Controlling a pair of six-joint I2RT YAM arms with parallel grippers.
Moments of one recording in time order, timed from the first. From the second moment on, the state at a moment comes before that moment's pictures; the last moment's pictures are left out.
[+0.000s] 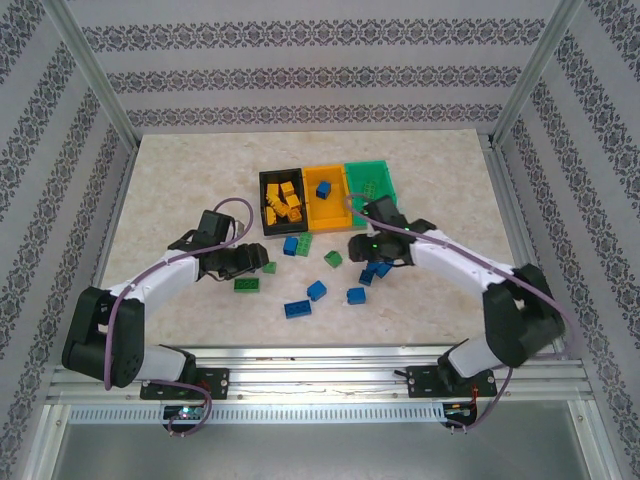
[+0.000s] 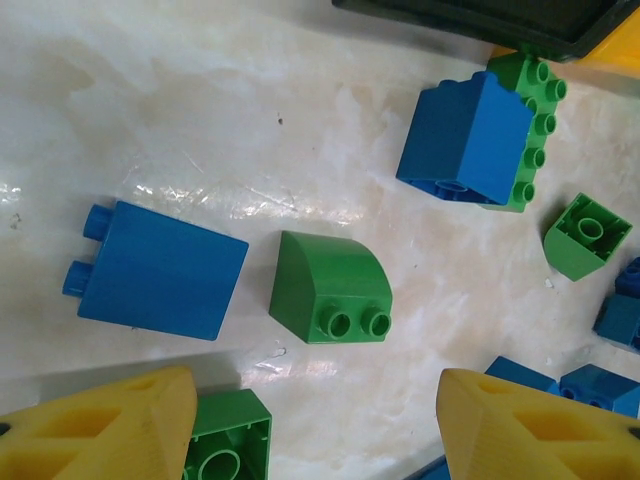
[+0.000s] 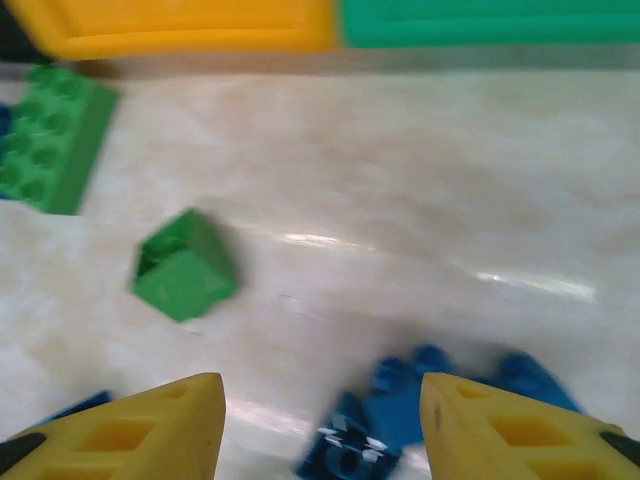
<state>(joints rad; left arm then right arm) -0.23 1.37 0.72 -0.40 0.36 -0.58 0.49 1.45 0.92 -0.53 -0.04 0.43</state>
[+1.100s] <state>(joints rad) -0.71 1.64 1.06 -0.46 0.35 -0.41 0.34 1.59 0.83 -0.47 -0.10 0.55</state>
